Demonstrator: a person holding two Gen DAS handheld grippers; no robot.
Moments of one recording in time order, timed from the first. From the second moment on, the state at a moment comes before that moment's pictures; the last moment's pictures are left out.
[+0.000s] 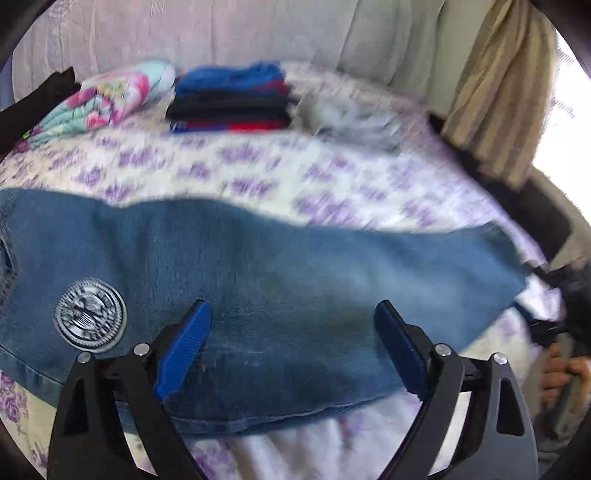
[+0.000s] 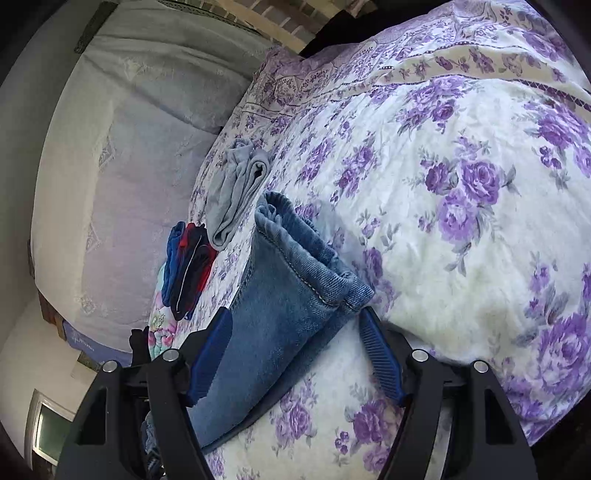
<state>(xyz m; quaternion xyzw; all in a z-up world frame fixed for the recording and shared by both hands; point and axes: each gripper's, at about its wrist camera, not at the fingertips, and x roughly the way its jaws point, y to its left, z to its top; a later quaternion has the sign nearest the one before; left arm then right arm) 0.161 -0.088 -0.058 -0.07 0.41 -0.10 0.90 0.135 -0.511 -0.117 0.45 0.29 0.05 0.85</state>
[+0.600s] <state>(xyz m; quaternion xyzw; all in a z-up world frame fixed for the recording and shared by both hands) 0.162 -0.106 -0.066 -0.05 0.40 -0.10 0.91 0.132 -0.521 -0.133 0.50 0.23 0.04 0.83</state>
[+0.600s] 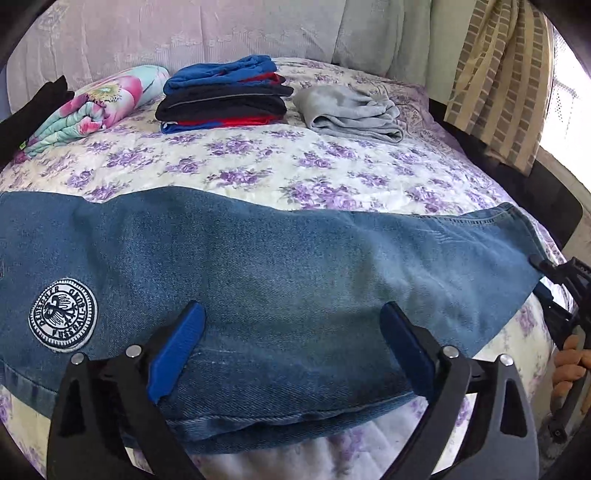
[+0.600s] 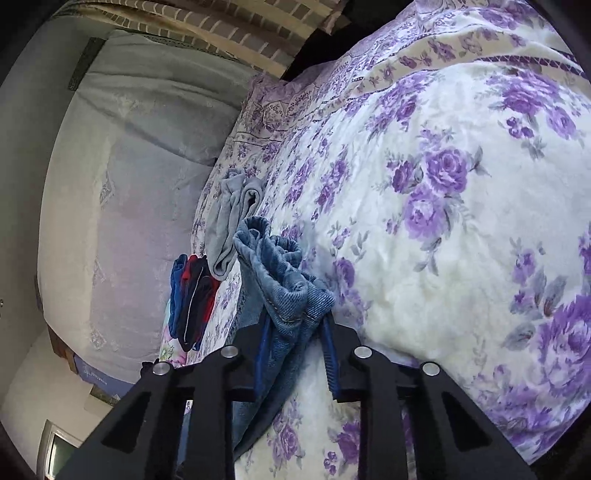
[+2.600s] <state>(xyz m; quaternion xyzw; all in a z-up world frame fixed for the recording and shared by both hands) 0.044 0.157 -0.061 -0.27 0.31 0.05 0.91 0.189 -0.138 -0.066 -0.12 0.35 0.13 0.92</state>
